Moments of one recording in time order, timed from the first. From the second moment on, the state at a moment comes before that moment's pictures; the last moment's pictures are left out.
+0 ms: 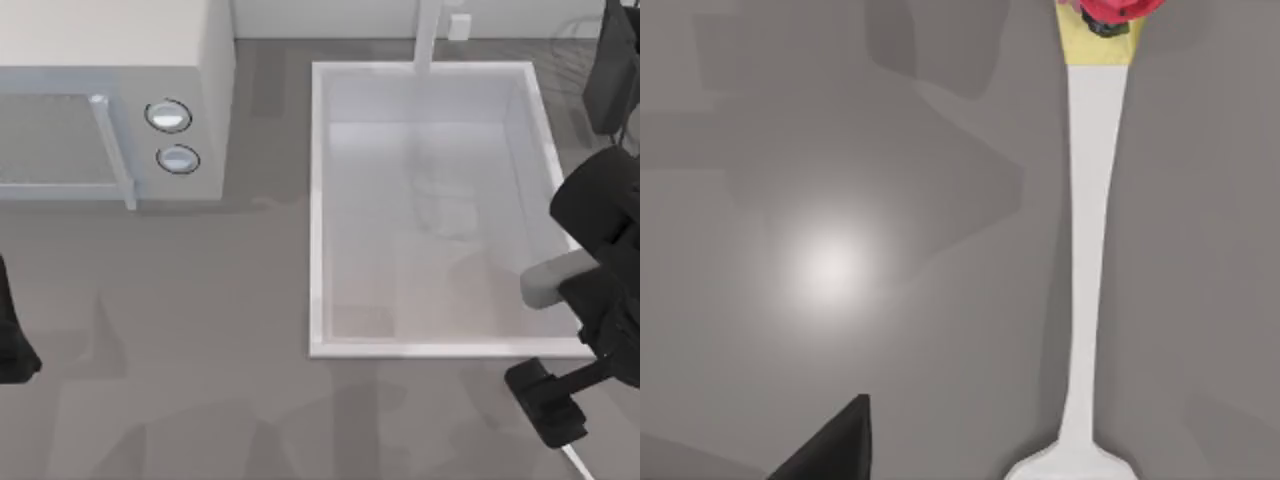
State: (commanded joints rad) left arm 0.00 0.00 0.00 0.00 0.00 0.00; right arm 0.54 1.44 0.92 -1.05 0.00 0.15
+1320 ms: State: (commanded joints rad) left arm 0.00 0.00 0.00 0.00 0.00 0.00; right arm 0.55 1.66 0.68 -0.58 0.00 0.15
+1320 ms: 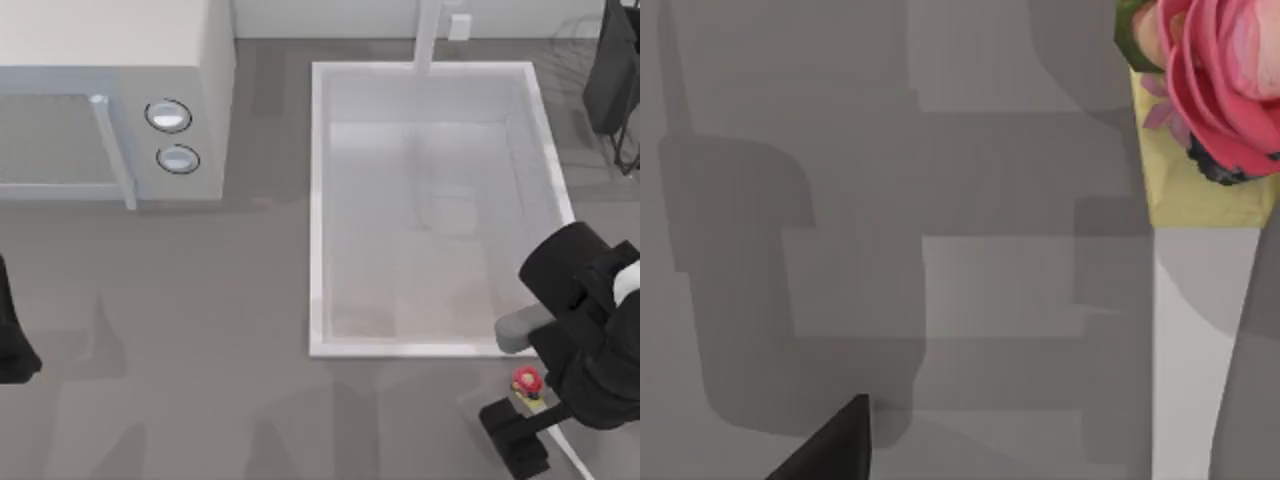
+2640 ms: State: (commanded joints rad) left arm 0.00 0.00 0.00 0.00 0.00 0.00; right arm 0.55 1.59 0.75 -0.69 0.01 0.15
